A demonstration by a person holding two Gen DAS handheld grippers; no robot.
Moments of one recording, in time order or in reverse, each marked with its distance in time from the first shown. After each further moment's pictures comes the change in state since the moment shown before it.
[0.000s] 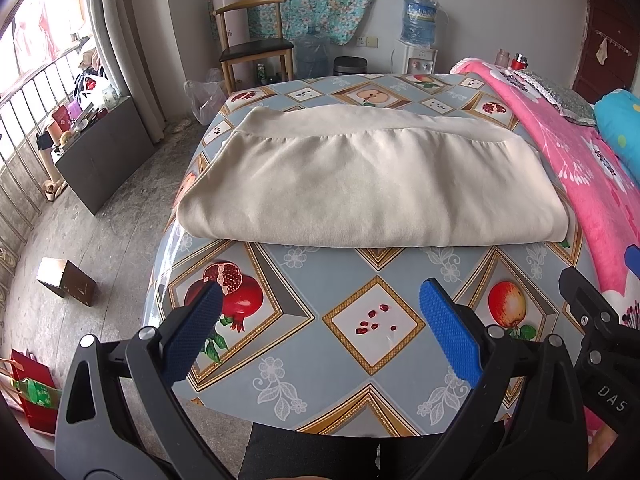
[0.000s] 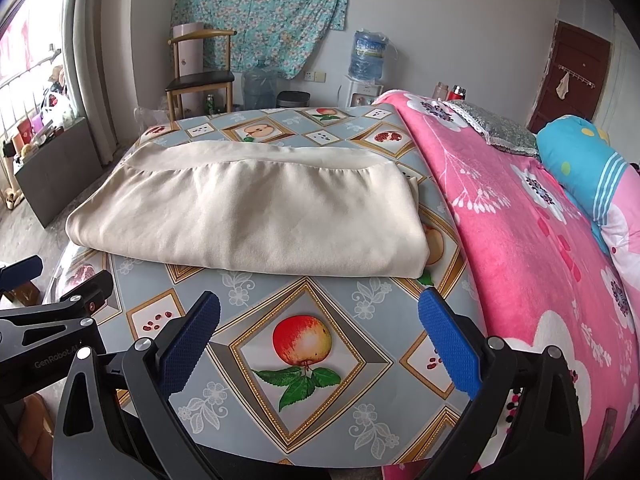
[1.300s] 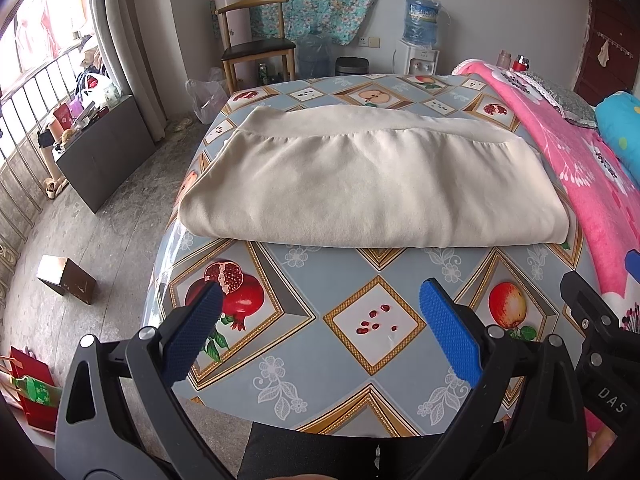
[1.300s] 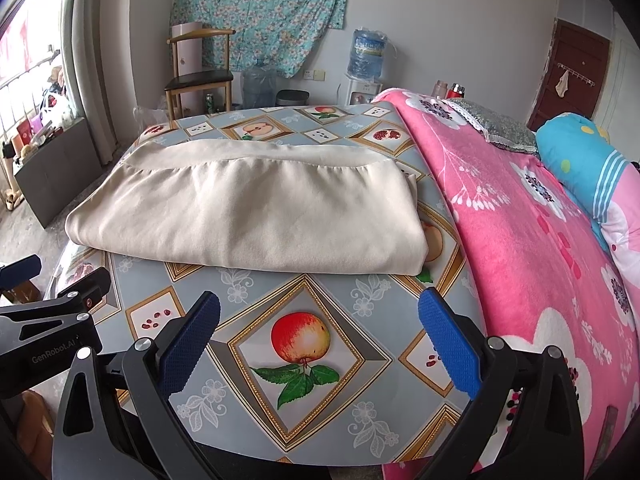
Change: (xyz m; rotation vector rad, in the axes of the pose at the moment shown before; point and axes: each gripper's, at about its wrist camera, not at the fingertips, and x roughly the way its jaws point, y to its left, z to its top) left arm 0.001 0.002 0.000 -0.003 0.000 -0.001; right arm 0.001 0.001 -0.003 -0.004 0.000 -0.001
